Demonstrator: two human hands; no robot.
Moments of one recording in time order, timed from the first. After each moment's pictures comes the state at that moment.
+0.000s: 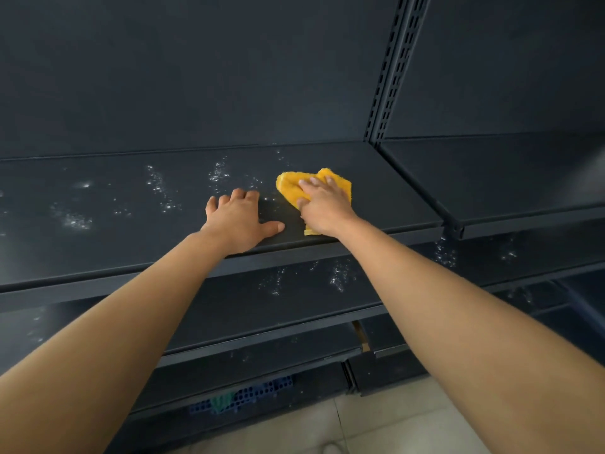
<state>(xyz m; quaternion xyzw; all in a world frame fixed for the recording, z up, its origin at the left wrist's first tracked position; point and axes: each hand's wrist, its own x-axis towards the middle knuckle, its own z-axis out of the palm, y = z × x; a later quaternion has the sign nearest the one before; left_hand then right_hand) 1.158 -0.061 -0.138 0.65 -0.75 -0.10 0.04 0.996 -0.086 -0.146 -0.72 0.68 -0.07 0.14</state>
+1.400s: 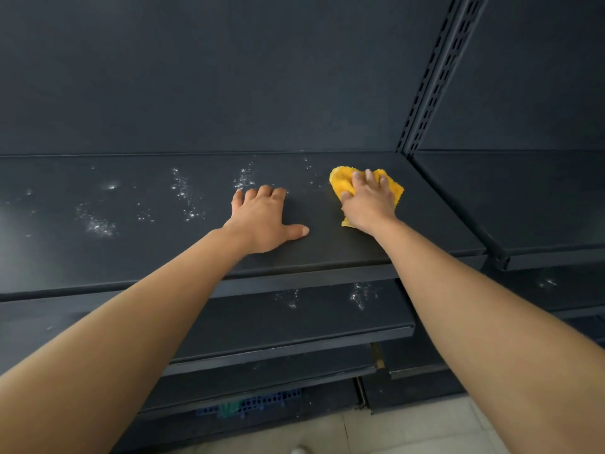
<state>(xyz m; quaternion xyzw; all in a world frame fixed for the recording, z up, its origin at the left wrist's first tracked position) 1.163 -0.090 -0.132 0.63 -0.77 -0.10 0.05 0.975 -0.142 -0.156 -0.66 0.74 -0.09 0.09</state>
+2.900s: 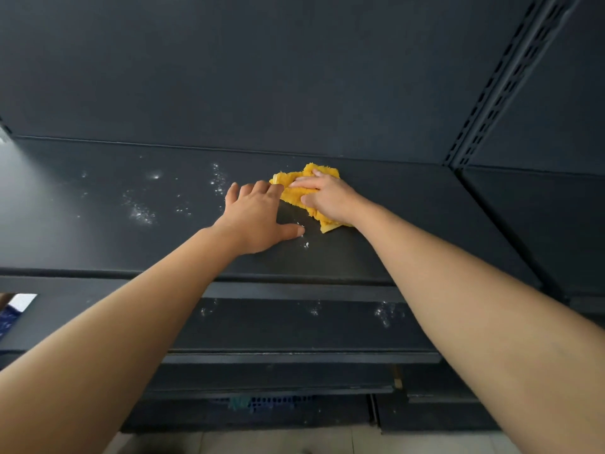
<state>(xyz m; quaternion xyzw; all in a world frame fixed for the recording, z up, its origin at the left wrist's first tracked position) 1.209 -0.085 -0.128 0.68 -0.73 -0.07 0.05 1.067 -0.159 -0.132 -0.78 0.54 -0.13 0.29</state>
